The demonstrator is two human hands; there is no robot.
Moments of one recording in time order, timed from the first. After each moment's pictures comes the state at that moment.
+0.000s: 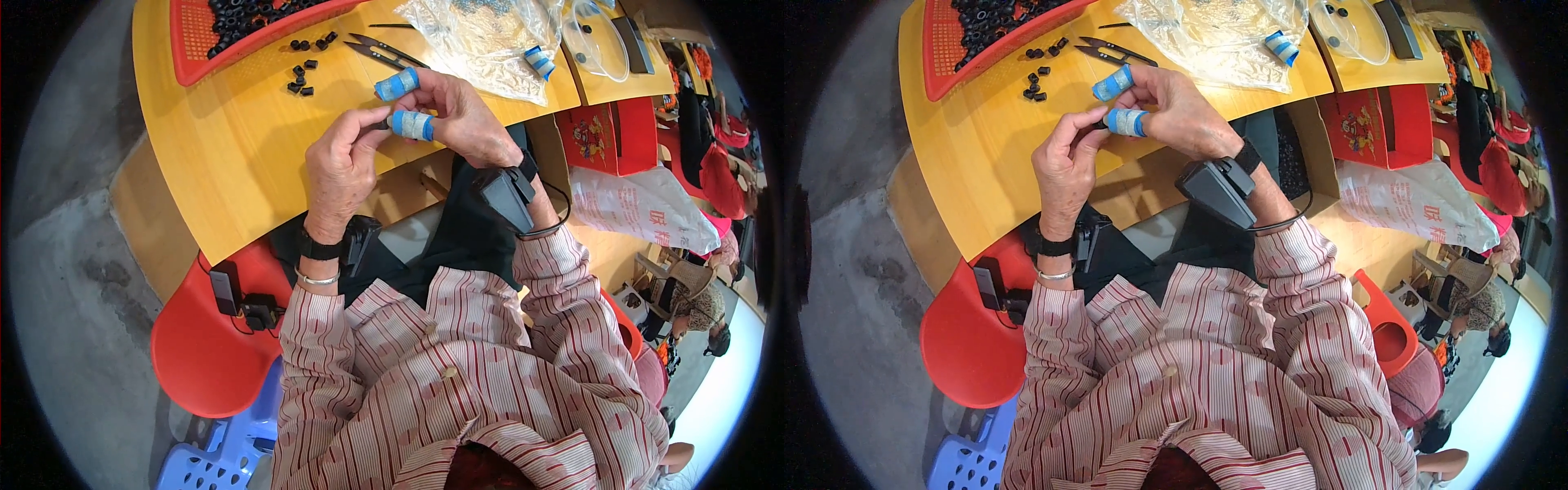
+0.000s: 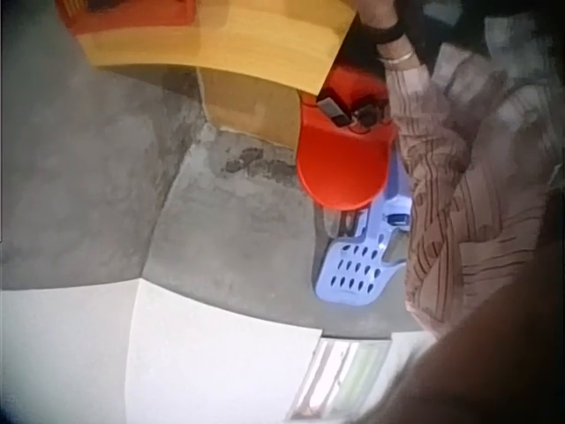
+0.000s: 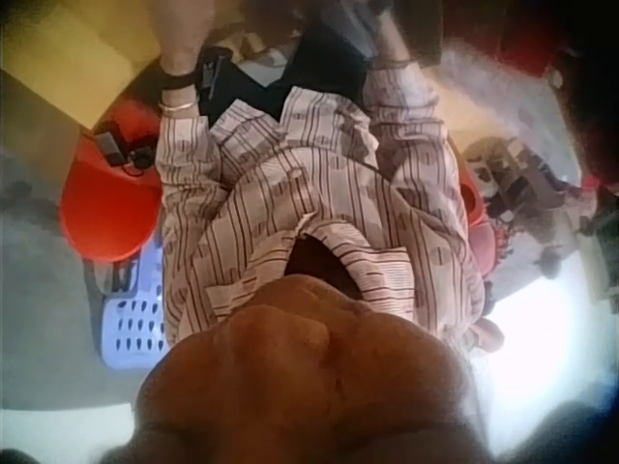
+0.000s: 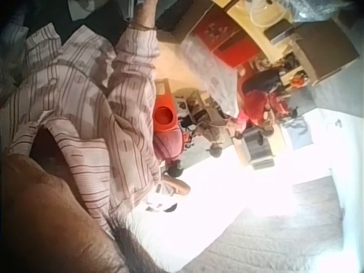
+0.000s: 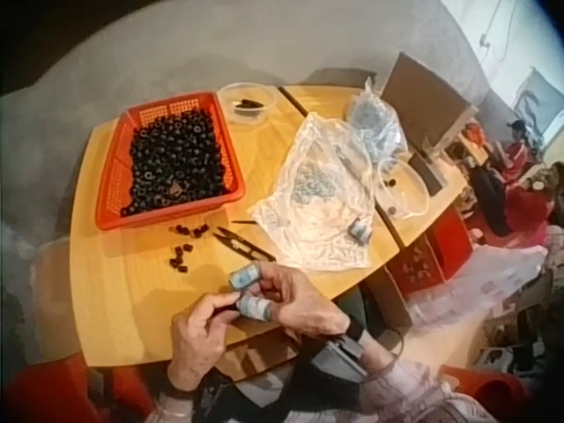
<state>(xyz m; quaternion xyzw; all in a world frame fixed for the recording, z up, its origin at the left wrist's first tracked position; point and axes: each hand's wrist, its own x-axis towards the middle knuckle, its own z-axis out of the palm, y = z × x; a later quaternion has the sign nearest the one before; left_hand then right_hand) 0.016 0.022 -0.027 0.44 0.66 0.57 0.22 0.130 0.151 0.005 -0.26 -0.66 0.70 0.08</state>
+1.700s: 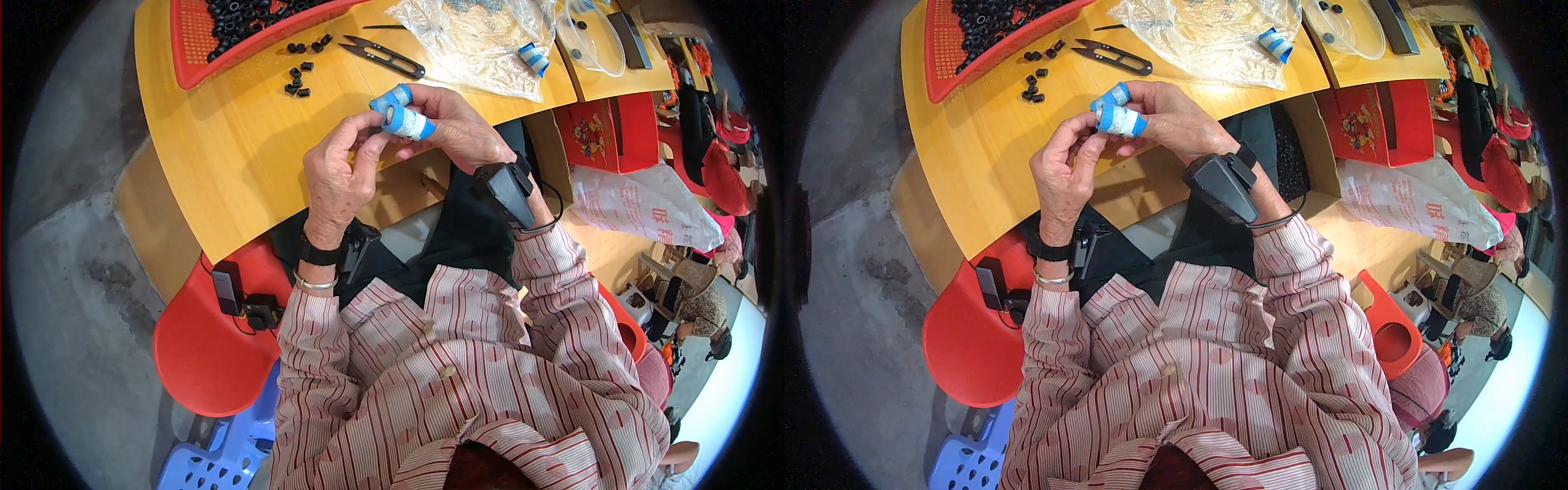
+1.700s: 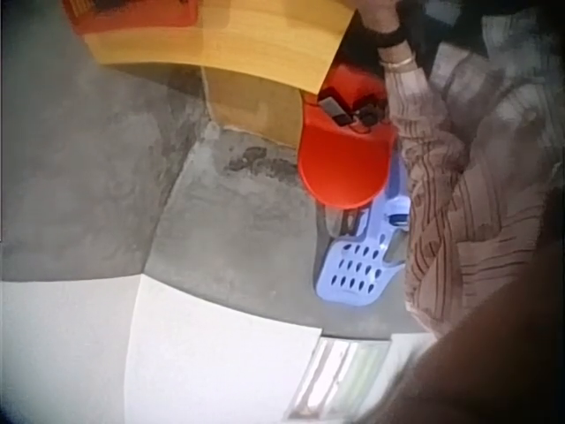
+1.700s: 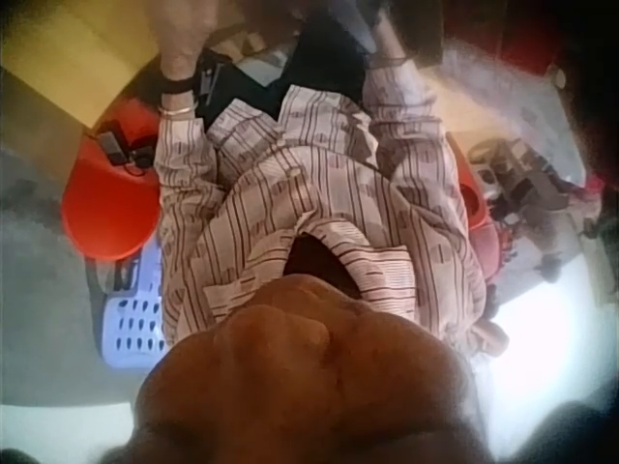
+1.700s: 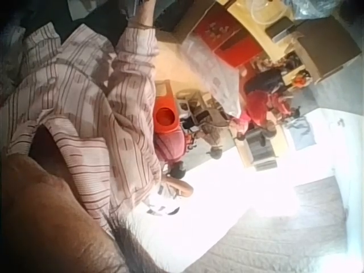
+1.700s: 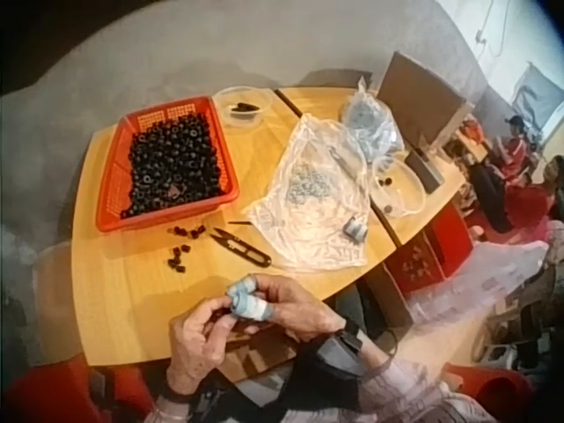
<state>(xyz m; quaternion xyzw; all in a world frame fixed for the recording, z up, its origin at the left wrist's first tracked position) 0.021 0.017 -0.020 0.41 0.64 0.59 0.26 0.138 0.144 0.001 -0.25 -0.53 0.81 0.06</state>
